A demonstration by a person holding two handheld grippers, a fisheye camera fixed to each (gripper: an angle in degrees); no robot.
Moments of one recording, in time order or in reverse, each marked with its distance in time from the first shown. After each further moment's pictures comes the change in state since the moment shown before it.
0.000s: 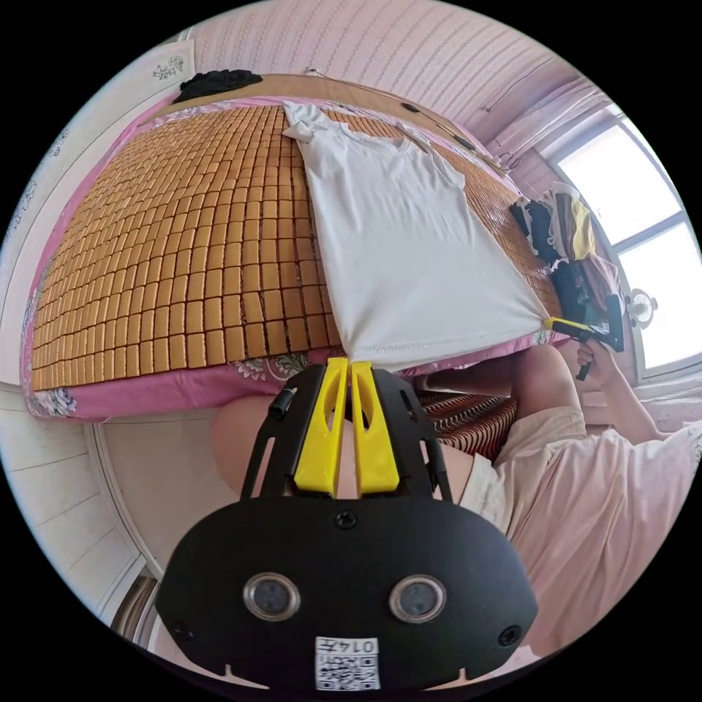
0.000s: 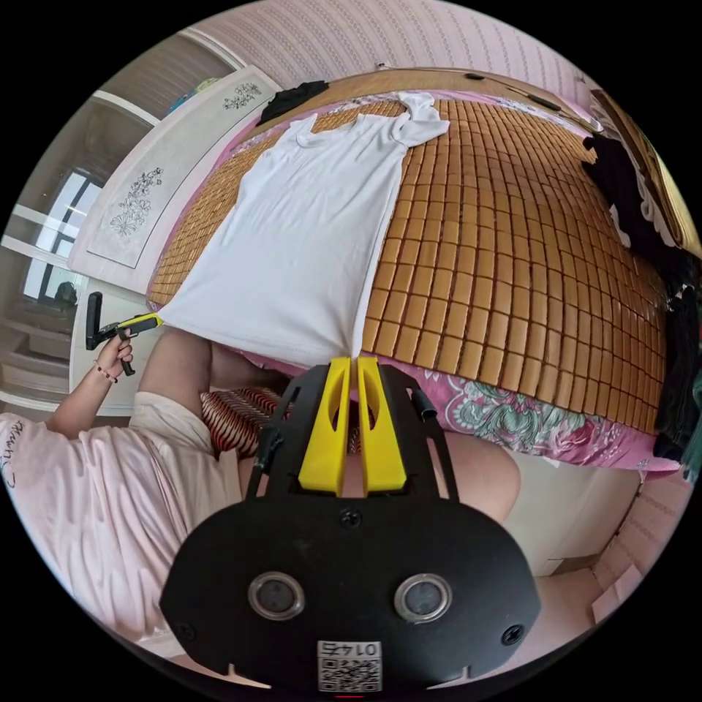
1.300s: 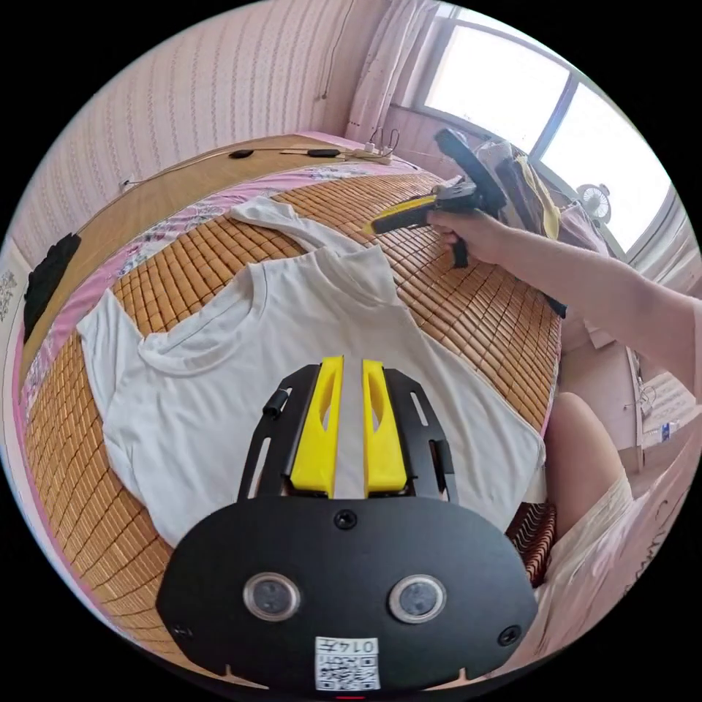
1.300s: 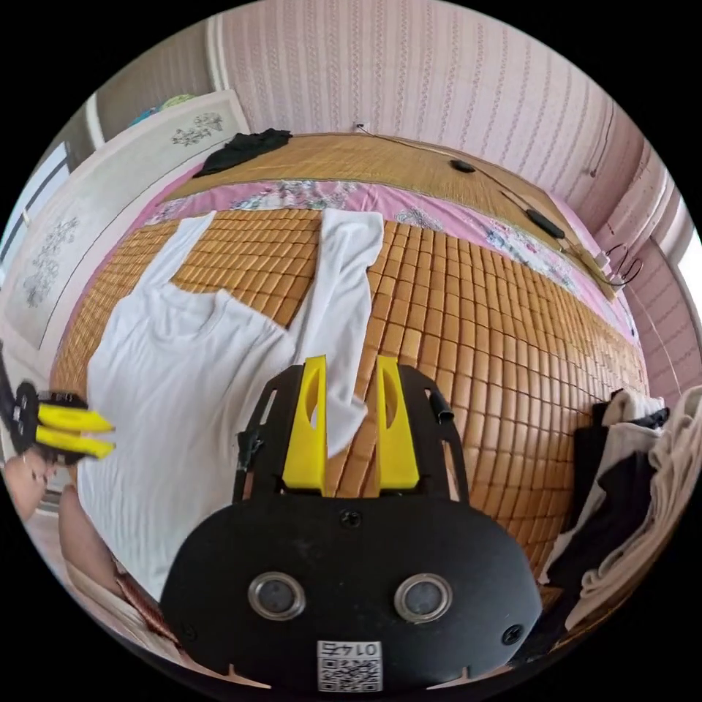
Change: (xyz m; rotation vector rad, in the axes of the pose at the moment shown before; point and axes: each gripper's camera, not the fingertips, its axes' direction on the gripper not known) left arm 0.152 -0.431 0.294 0.081 0.028 0.578; right arm 0.083 -0.440 0.048 0.217 0.307 -0.048
